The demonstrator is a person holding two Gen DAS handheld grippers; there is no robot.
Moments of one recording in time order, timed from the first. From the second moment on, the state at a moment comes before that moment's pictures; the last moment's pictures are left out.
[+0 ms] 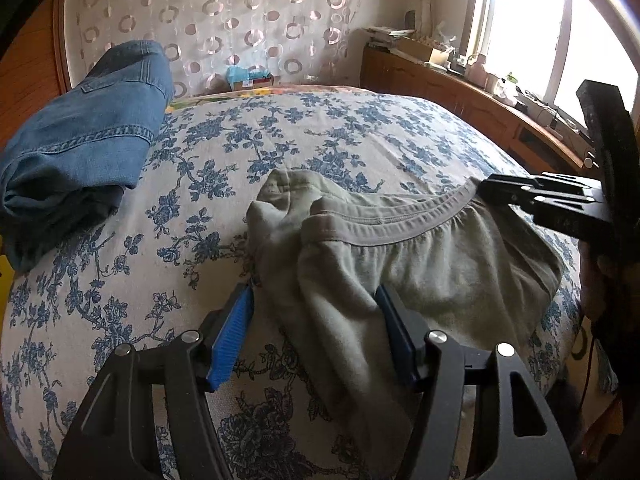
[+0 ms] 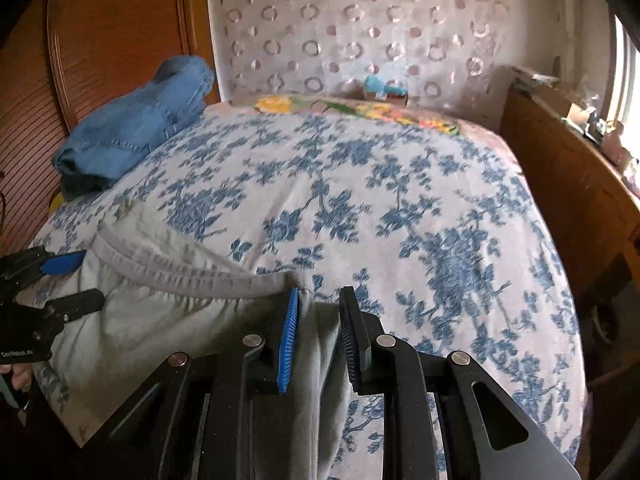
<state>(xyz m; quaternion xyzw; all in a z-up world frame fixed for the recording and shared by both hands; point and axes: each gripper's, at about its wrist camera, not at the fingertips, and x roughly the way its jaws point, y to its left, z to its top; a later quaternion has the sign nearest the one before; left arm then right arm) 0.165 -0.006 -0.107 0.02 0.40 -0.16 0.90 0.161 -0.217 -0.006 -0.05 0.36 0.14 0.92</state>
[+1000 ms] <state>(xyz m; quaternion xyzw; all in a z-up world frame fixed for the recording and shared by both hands) 0.165 -0.007 -0.108 0.02 0.39 -0.16 0.90 0.151 -0.234 -0.018 -0.01 0.39 0.18 0.90</state>
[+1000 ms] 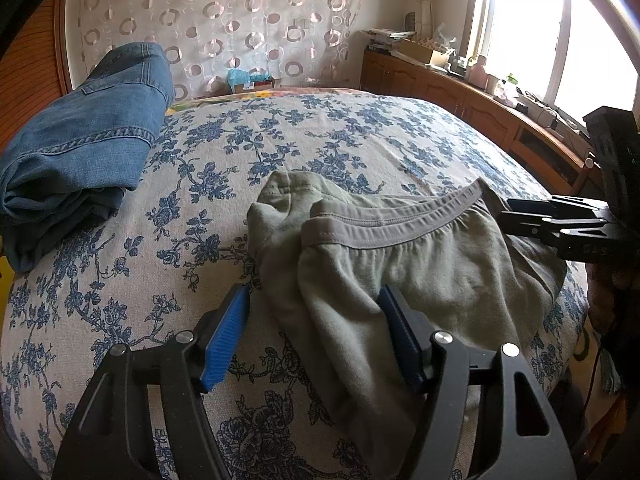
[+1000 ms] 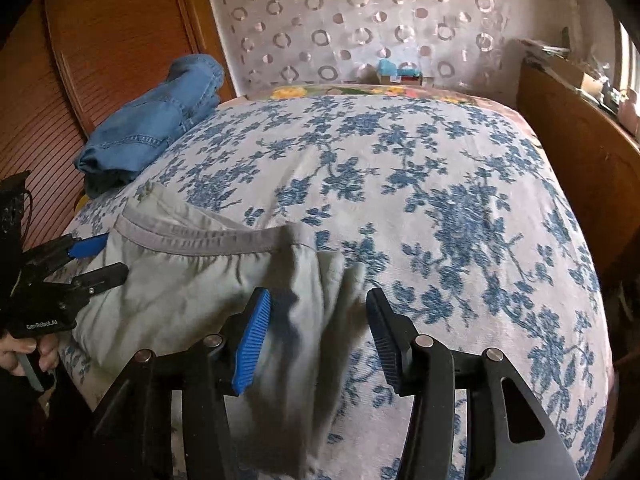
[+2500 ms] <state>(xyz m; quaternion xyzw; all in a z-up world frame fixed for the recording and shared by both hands) 0.205 -0.007 -0.100 0.01 0.43 -0.18 0.89 0.156 -0.223 -0.021 -0.04 0.39 0.16 0.91</state>
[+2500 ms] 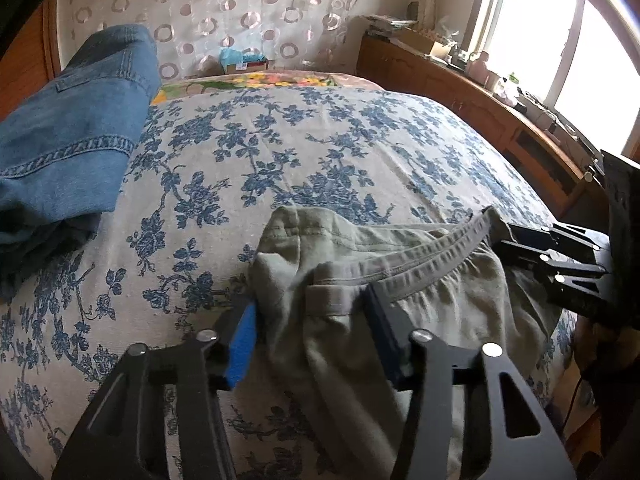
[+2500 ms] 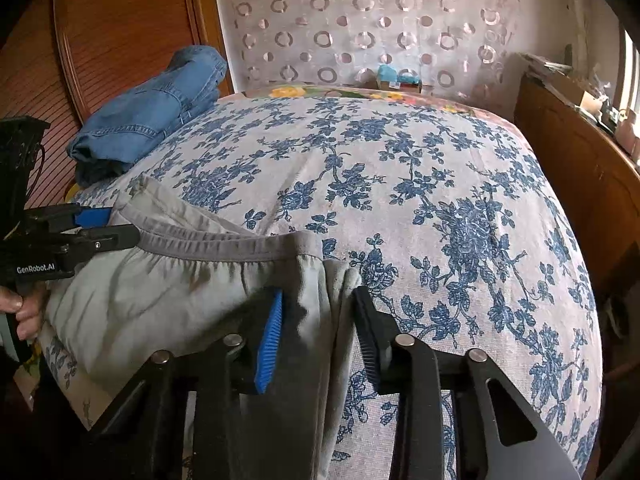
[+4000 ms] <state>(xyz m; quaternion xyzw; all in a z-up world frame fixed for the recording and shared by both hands) 0.139 -0.025 0.014 0.02 0.26 -0.22 0.94 0.080 -0.253 0.053 0.02 0.23 0.24 0.94</state>
